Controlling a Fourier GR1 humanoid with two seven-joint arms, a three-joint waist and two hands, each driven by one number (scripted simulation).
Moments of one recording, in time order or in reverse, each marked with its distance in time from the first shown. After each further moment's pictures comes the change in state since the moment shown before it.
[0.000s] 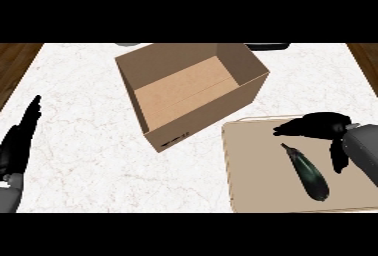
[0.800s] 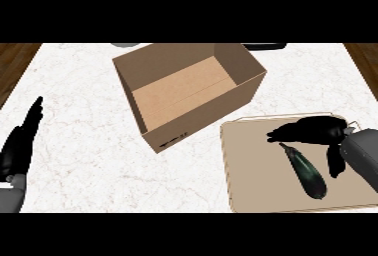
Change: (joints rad) left arm 0.006 -0.035 0.025 -0.013 -0.046 -0.014 0.021; right arm 0.052 -0.032 -0.008 -0.165 -0.042 0.059 -0.004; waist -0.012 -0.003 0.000
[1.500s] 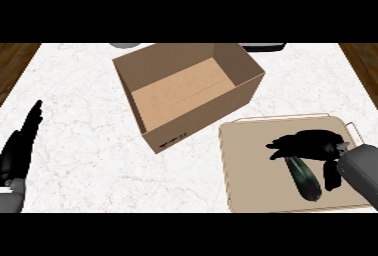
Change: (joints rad) left arm 0.026 -0.028 0.037 -0.012 -0.026 -0.029 -0.022; right arm 0.113 -0.015 -0.005 -0.176 0.059 0.058 0.178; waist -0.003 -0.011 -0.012
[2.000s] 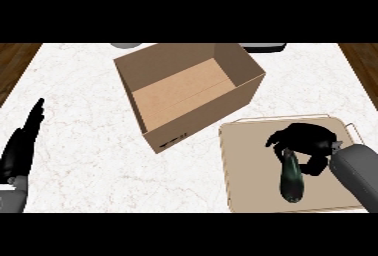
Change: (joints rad) left arm -0.015 -0.019 0.011 -0.002 -0.029 -0.007 0.019; right arm 0.022 0.082 -0.110 0.040 0.073 -0.218 -0.039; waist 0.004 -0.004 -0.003
